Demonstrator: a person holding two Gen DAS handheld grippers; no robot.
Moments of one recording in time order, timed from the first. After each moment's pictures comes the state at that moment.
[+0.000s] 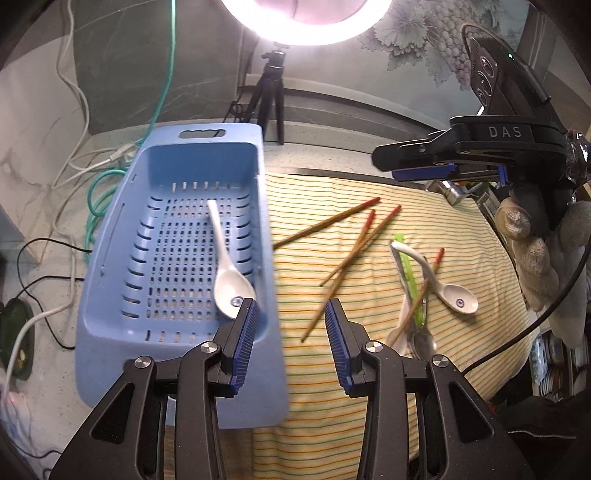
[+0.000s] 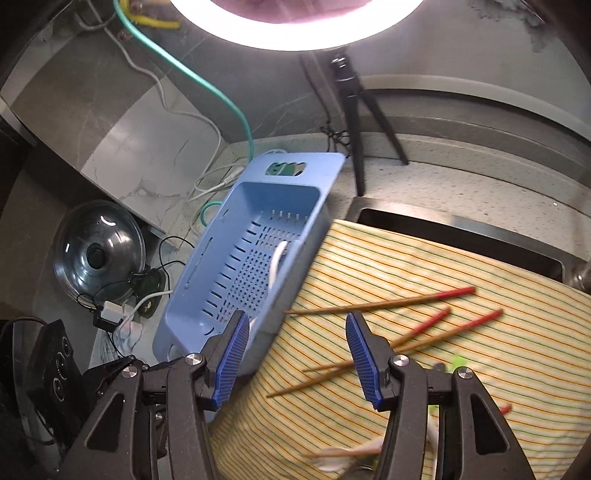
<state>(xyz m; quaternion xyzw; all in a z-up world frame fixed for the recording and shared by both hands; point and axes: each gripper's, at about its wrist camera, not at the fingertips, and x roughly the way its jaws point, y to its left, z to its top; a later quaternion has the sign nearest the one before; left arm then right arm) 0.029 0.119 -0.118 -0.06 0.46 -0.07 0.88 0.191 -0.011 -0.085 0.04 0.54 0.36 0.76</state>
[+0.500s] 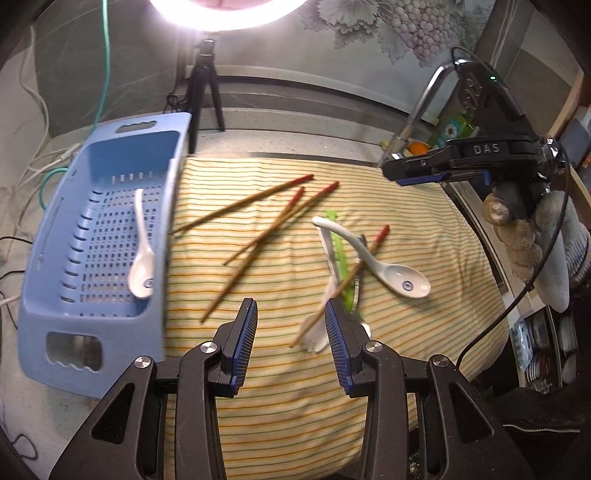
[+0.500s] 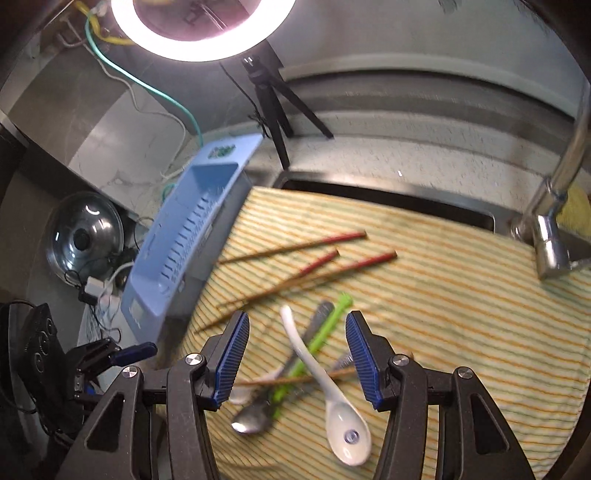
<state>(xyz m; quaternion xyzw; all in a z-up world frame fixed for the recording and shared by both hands) 0.021 0.041 -0.124 -0.06 0.47 -0.12 0.87 0.192 -0.128 -0.109 0.02 0.58 0.34 0.74</state>
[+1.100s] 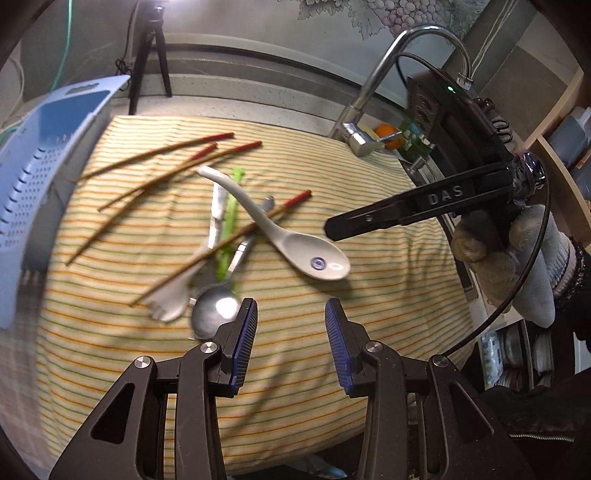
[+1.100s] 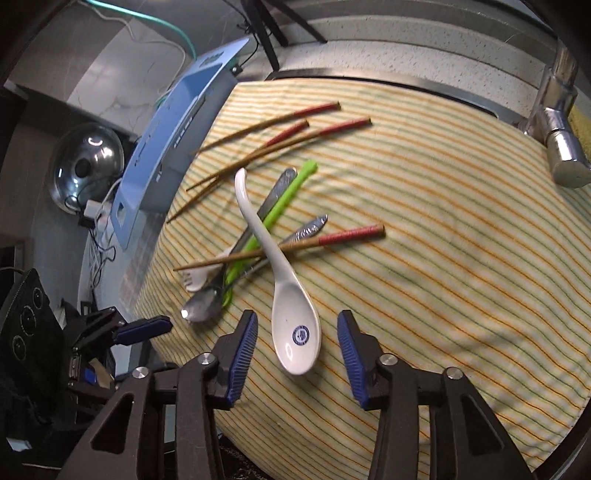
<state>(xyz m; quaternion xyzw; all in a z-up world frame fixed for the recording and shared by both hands) 0.011 -0.061 -0.155 -0.13 0.49 -0.13 0.86 0.161 -0.177 -0.170 -0.03 0.66 0.38 0.65</state>
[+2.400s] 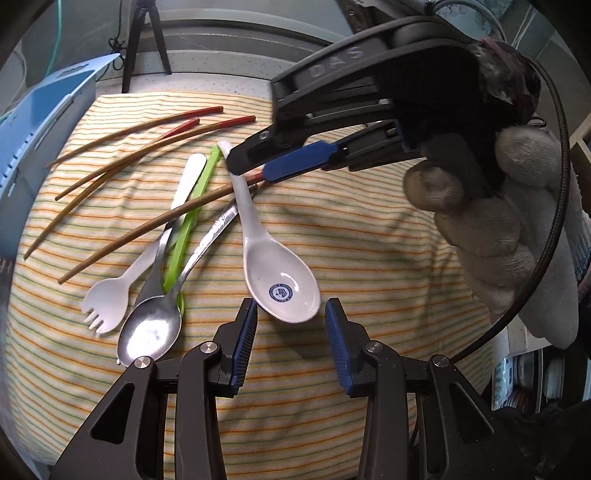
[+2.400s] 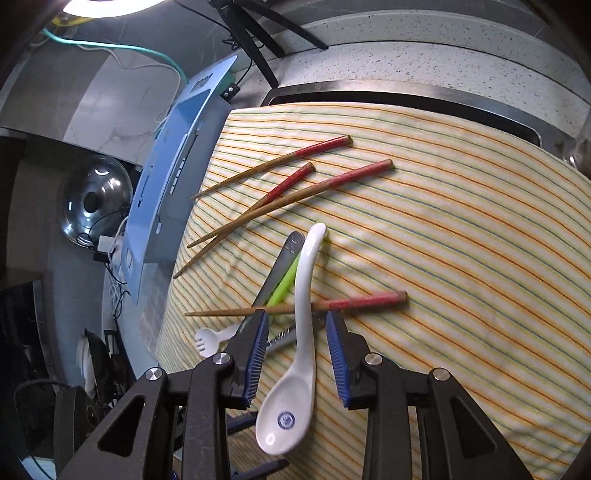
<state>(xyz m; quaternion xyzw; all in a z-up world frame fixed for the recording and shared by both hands) 0.045 -0.102 -0.184 -0.13 0.52 -0.07 0.84 0.210 -0.141 -0.192 0.04 0.67 0.39 0.63</state>
